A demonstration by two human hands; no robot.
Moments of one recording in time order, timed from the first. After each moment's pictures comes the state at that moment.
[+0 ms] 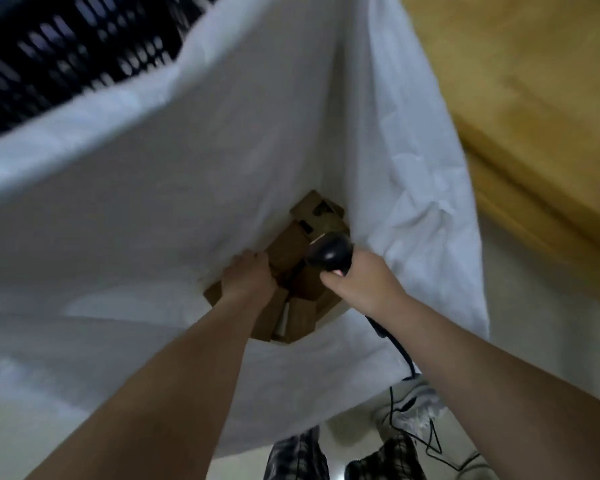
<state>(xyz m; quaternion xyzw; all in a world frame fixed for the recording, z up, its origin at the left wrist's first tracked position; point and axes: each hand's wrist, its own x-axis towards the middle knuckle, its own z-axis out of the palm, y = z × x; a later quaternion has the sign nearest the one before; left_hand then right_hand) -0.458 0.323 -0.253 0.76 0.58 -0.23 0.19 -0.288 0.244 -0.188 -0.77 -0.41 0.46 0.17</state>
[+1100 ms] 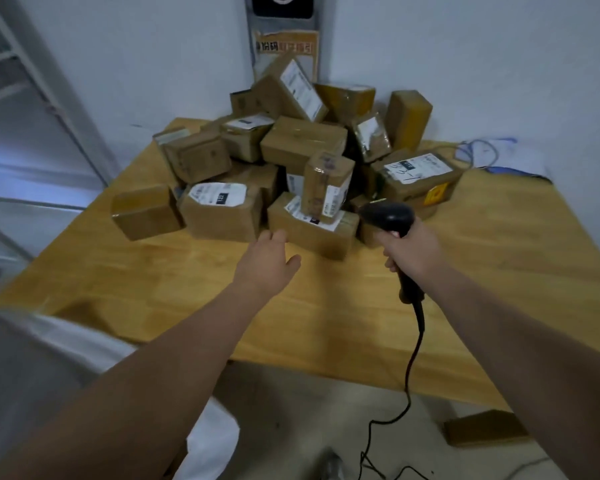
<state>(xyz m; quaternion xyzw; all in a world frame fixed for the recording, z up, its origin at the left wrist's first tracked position) -0.016 0.173 0.091 0.95 0.24 0.04 0.21 0.114 -0.019 0.116 -0.86 -0.11 0.15 0.48</state>
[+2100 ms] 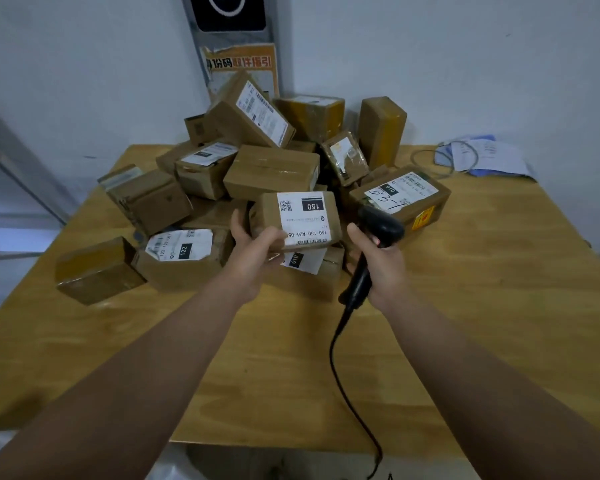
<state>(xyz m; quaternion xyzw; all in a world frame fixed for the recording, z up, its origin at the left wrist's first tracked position) 0.096 0.221 0.109 0.57 0.30 0.11 0.76 0.166 0.046 0.099 -0.57 0.08 0.21 0.79</state>
